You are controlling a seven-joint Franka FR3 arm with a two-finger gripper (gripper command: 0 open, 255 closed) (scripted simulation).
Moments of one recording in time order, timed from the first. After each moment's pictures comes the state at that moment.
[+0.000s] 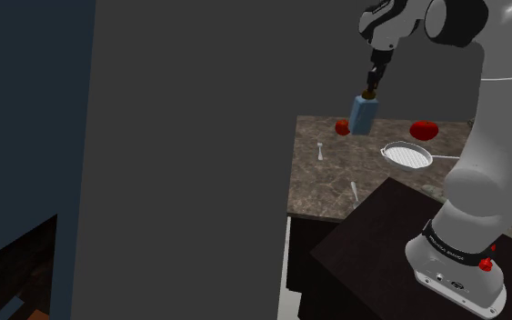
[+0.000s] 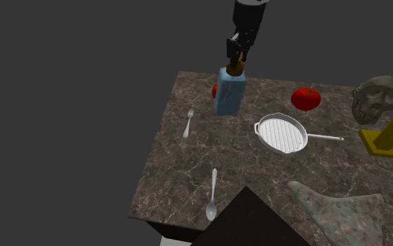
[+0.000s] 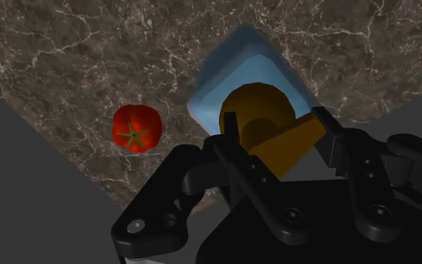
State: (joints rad) arm -0.32 0.38 -0.47 -1.64 0.18 1.96 -0.98
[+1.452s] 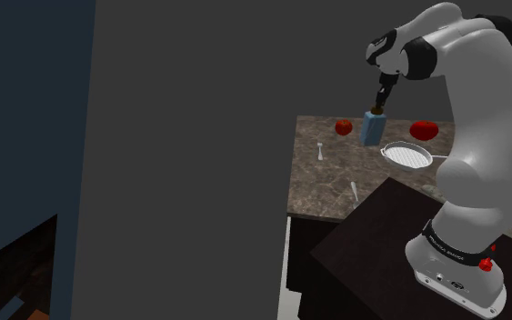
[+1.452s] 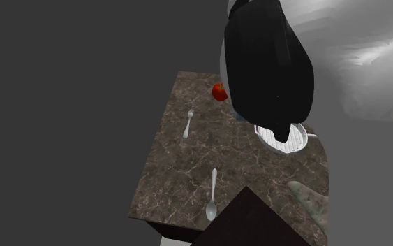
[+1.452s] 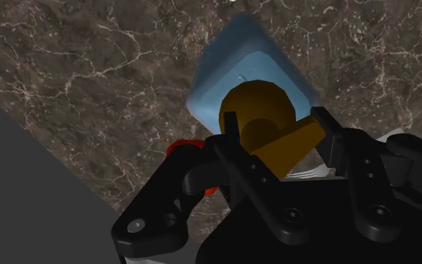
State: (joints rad) arm -0.57 0.81 -0.42 -1.28 0.33 2.01 -1.17
